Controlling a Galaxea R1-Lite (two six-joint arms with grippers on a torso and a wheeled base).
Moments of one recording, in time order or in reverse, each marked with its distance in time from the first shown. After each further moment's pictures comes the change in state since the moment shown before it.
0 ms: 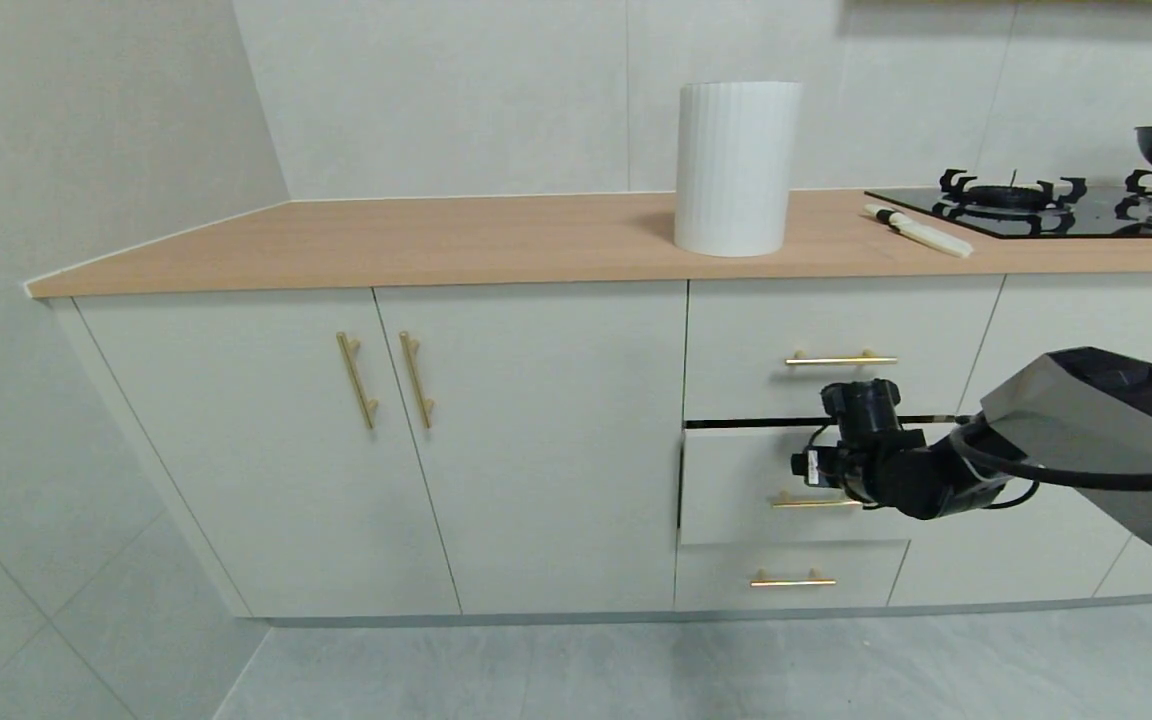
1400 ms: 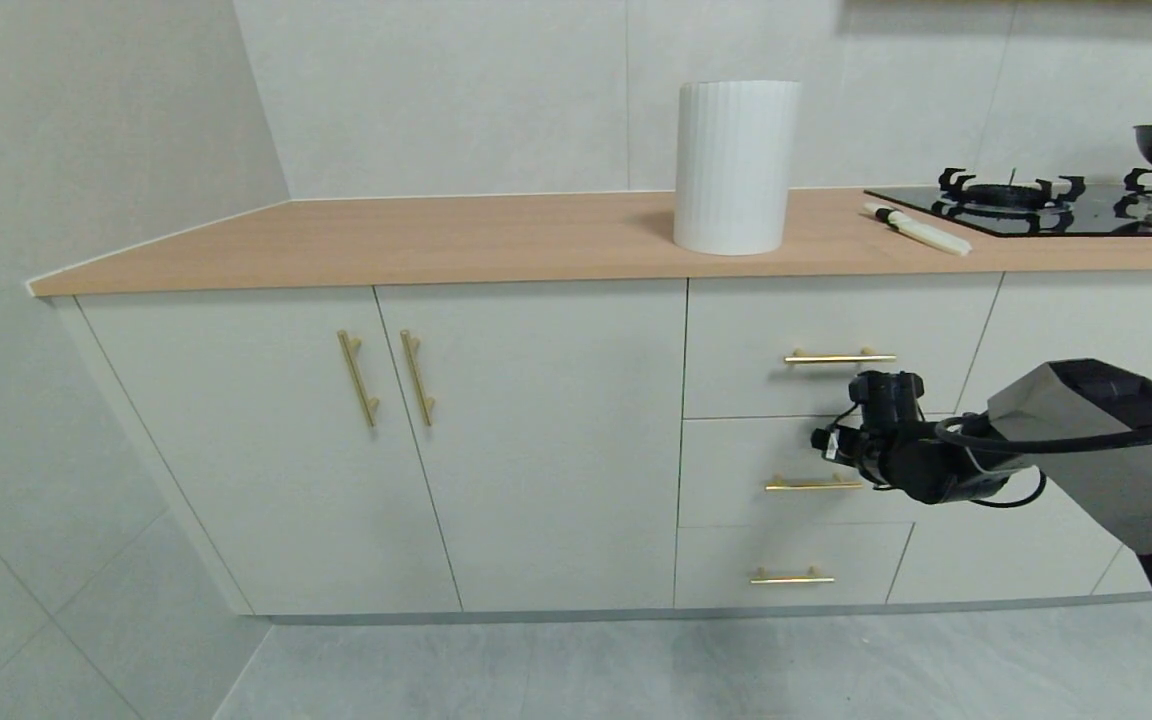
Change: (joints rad) left arm 0.000 0.000 0.000 0.000 0.000 0.000; right arm -0.094 0.095 -0.148 -0.023 0.046 0.117
